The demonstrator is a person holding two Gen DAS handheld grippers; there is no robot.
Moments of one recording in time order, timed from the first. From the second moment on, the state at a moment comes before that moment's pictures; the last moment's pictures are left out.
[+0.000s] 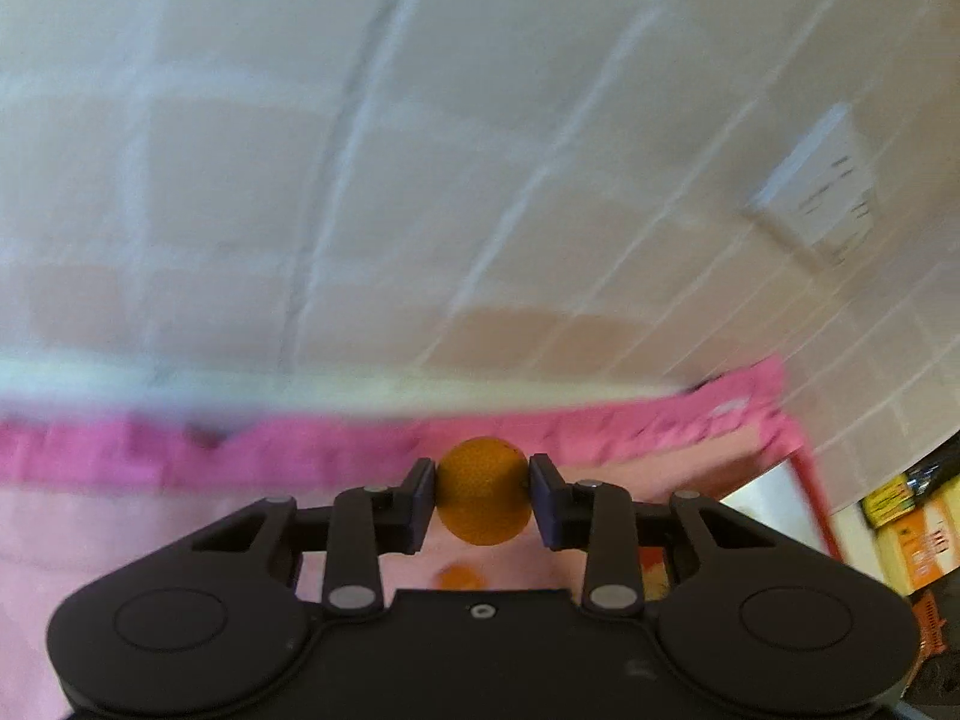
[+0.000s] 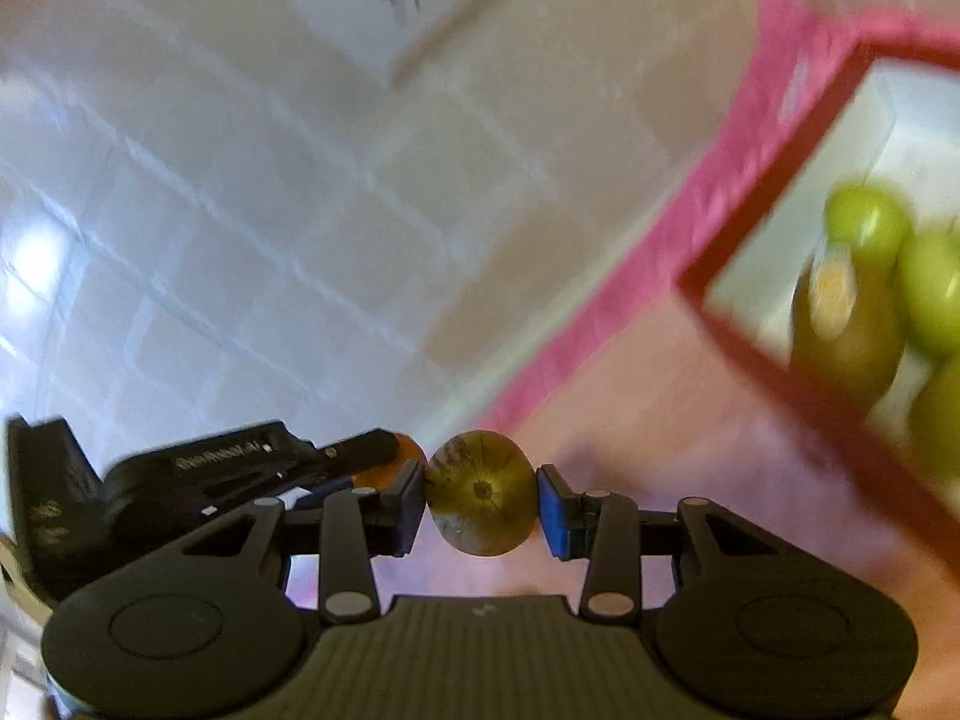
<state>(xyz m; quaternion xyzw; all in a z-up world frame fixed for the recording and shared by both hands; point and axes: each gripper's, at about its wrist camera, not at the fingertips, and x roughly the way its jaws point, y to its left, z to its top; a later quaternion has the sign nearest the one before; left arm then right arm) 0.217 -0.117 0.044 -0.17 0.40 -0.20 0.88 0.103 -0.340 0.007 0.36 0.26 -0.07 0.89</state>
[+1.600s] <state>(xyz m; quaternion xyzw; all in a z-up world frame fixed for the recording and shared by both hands) 0.201 -0.368 0.026 -0.07 0.46 -0.40 0.79 -0.055 -0.470 0.045 0.30 0.23 -0.42 0.82</state>
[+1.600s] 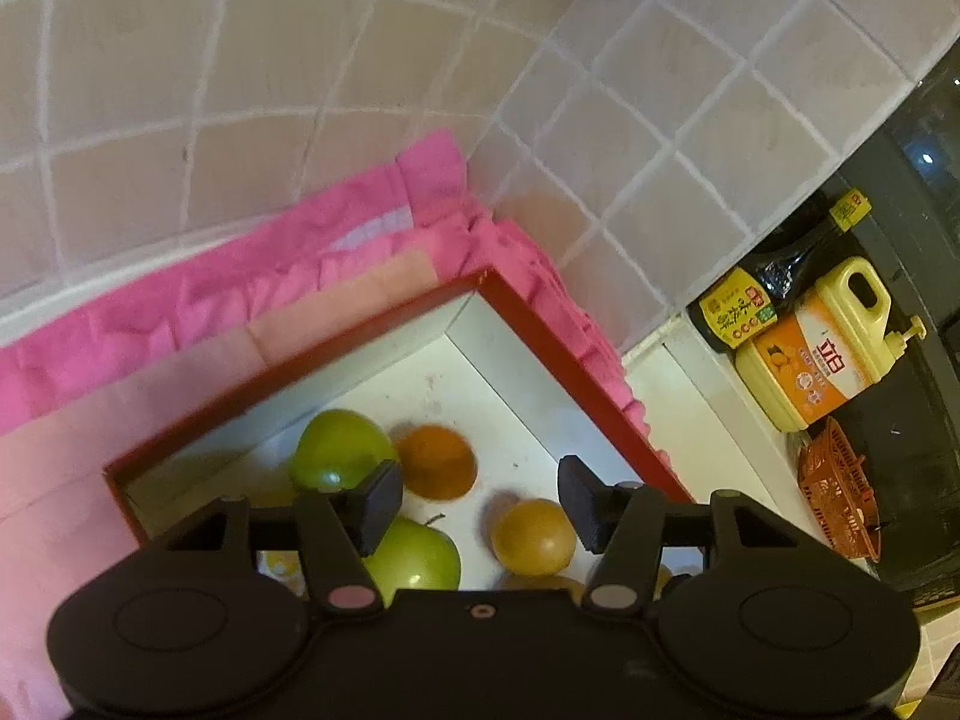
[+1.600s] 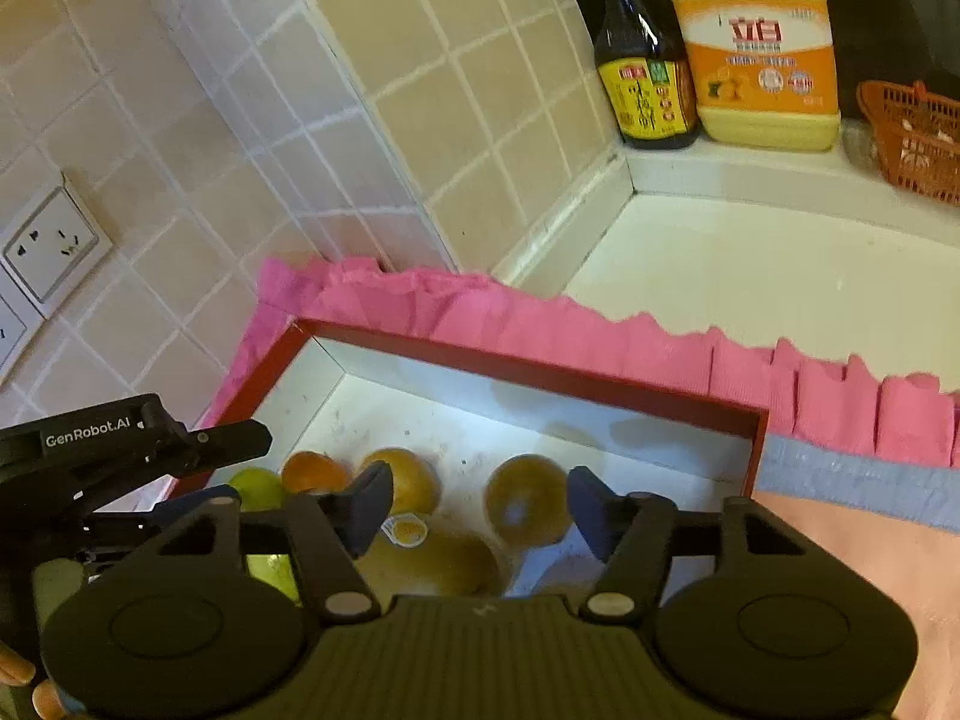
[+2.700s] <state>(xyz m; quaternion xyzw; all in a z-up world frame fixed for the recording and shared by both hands) 0.245 -0.174 0.070 -0.04 0.42 -0.22 0.88 0.012 -0.415 0.095 0.30 0.19 -0.26 0.90</state>
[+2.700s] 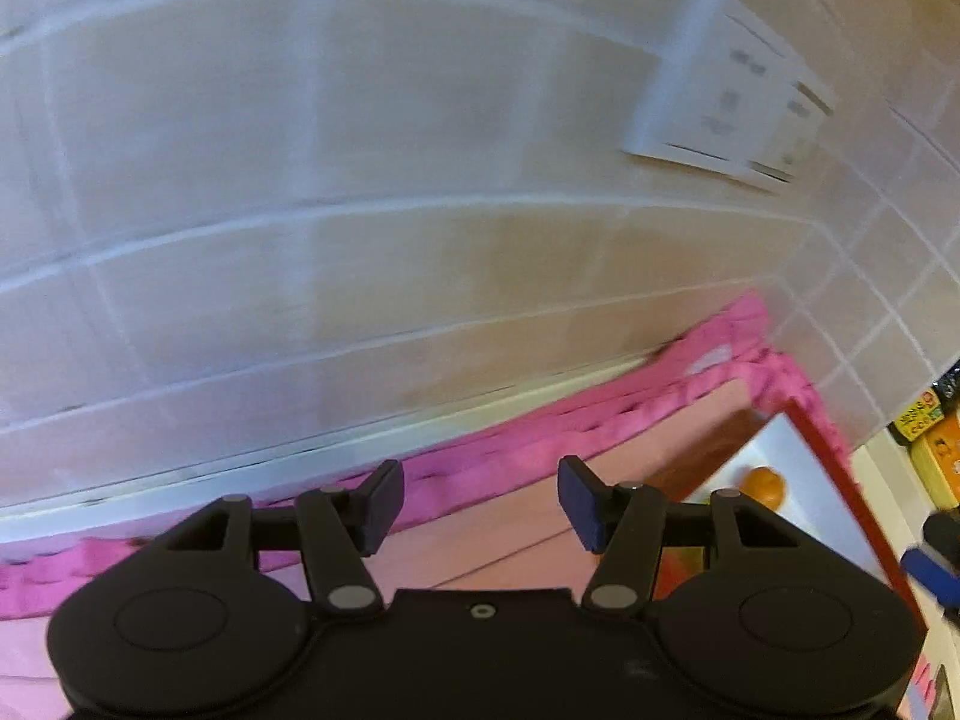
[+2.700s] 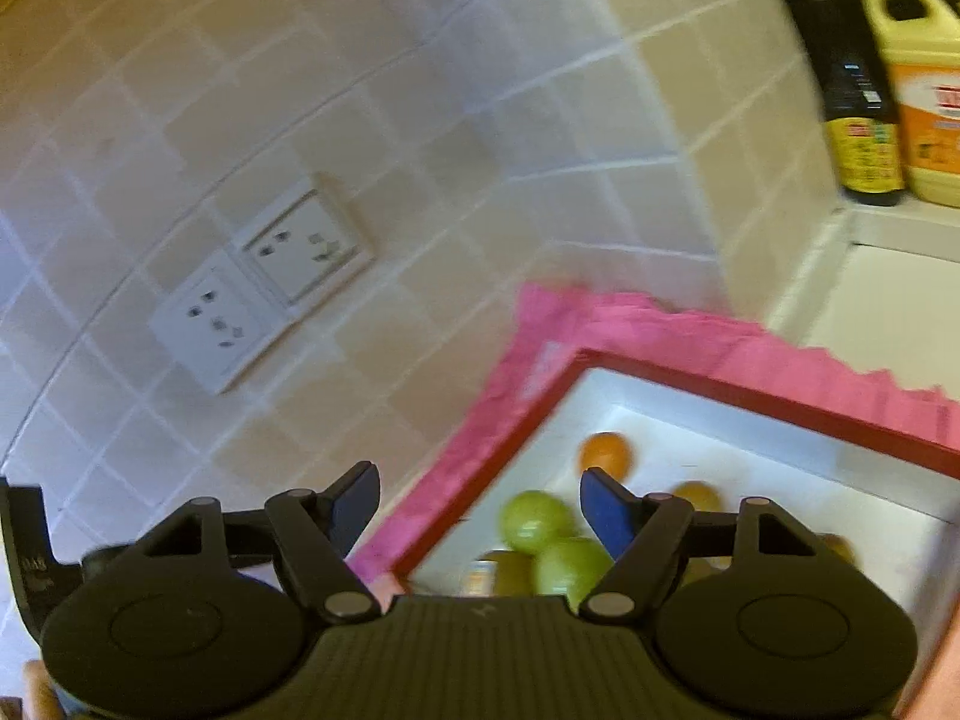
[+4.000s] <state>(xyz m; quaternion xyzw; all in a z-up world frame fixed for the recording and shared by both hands) 0.167 -0.126 -0.038 -0.06 0.47 -0.32 0.82 0.215 -0.312 -0.028 0.24 0.49 -0.02 0.84</state>
